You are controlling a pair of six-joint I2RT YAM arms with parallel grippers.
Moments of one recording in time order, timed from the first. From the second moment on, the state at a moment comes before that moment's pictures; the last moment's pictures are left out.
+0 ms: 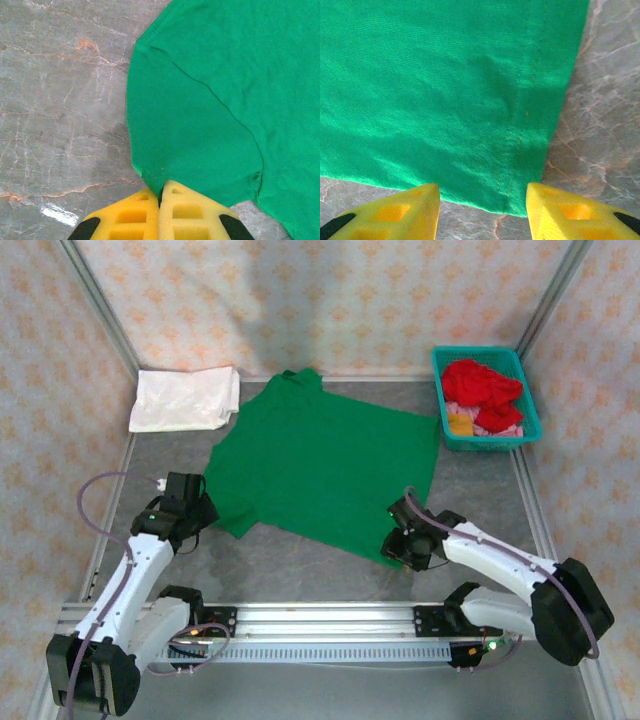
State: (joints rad) left arm -0.08 0.88 0.63 -0.77 -0.16 -0.62; right arm 0.64 1.12 0.54 -0.74 -0.11 1.04
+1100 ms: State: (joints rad) left arm -0.08 0.60 0.65 -0.89 -0.12 -0.74; right arm 0.74 0.93 0.54 -0.79 0.06 1.10
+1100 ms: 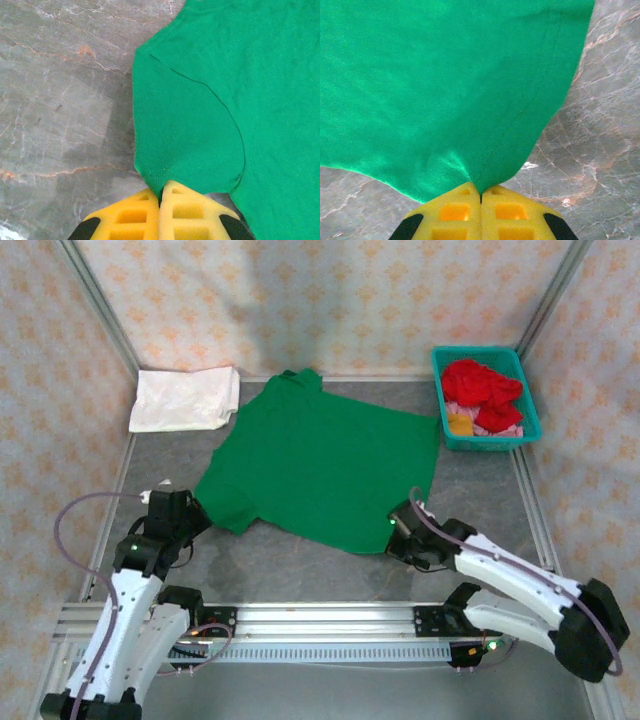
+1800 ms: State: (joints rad) left arm -0.20 0.71 0.96 -1.12 -0.11 -0.75; right arm 0.65 0.85 0.64 -0.97 0.15 1.08
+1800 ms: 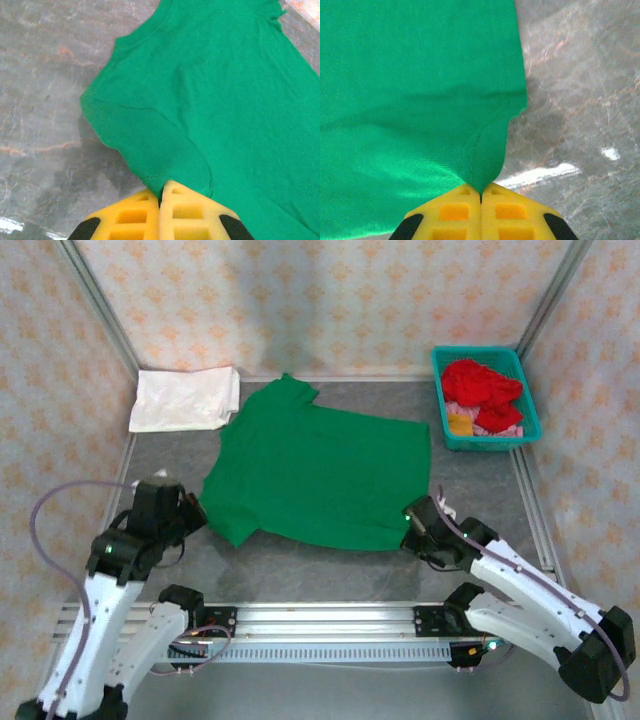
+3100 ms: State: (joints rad) left arm -0.25 0.89 0.99 -1.19 0.00 -0.58; right arm 0.32 0.82 0.72 -1.04 0.11 0.86
